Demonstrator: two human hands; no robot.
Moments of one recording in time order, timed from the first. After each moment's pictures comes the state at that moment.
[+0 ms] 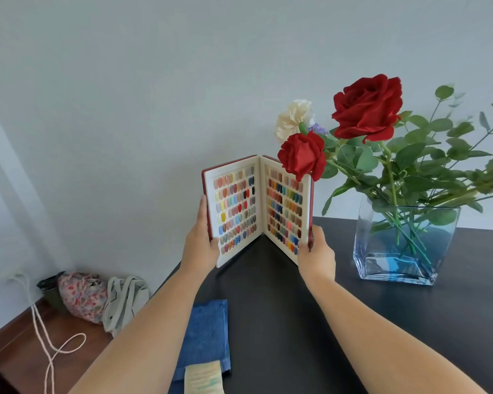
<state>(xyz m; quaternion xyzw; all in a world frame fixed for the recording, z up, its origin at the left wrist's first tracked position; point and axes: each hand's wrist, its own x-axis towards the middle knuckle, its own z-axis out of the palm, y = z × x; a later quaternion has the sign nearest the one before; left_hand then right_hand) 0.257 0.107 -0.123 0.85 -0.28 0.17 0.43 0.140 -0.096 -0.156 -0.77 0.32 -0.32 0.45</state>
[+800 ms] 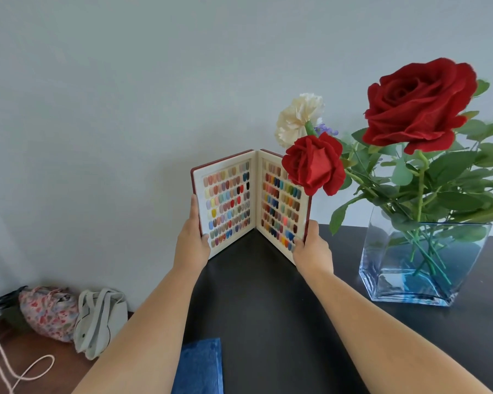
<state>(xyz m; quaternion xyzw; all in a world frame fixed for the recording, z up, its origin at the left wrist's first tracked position) 0.345 0.066 -0.136 0.84 -0.27 0.20 0.42 0.211 -0.139 -0.155 -0.83 0.34 -0.27 0.35</state>
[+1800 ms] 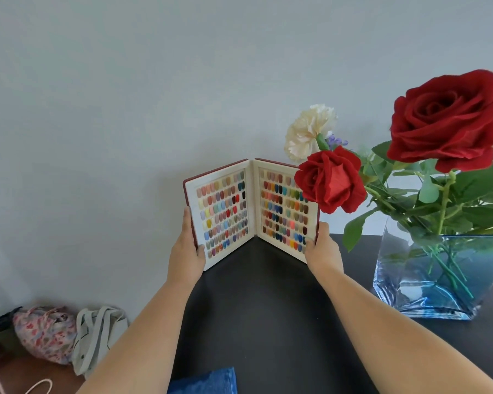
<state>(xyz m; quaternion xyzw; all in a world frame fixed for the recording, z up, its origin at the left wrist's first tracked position) 0.390 0.081 -0.142 0.86 -0.26 0.18 0.40 0.241 -0.166 -0.148 -0.84 0.37 -0.24 0.31</state>
